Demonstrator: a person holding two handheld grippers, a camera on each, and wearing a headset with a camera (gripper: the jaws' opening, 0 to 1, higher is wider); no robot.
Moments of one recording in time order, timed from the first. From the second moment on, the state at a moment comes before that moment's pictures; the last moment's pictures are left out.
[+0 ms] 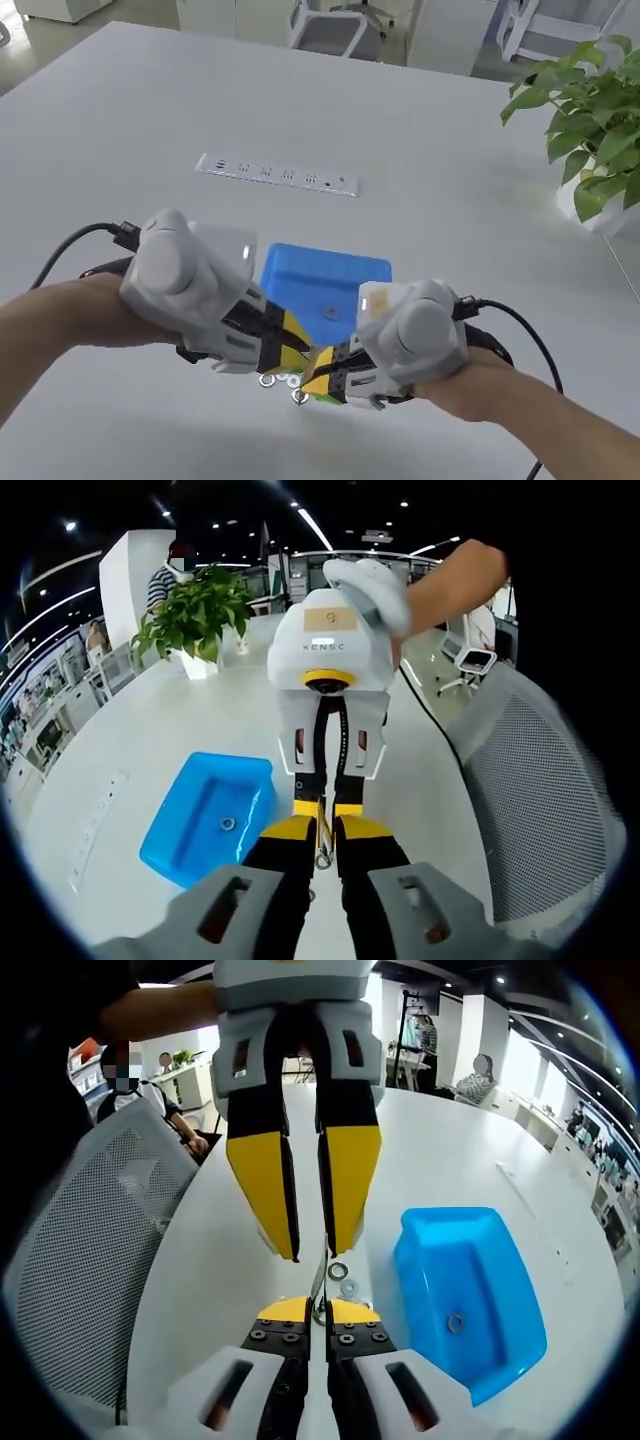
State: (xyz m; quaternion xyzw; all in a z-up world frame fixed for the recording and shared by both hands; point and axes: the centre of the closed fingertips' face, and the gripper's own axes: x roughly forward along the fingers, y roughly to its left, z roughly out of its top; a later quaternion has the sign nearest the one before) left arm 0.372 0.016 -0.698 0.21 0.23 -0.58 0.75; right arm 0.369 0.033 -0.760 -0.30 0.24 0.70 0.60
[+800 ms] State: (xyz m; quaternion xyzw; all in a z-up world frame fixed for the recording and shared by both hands) left arm 0.356 0.050 -0.713 0.16 0.26 -0.55 0.78; right arm 0.372 0.030 -0.756 -0.29 0.24 0.70 0.61
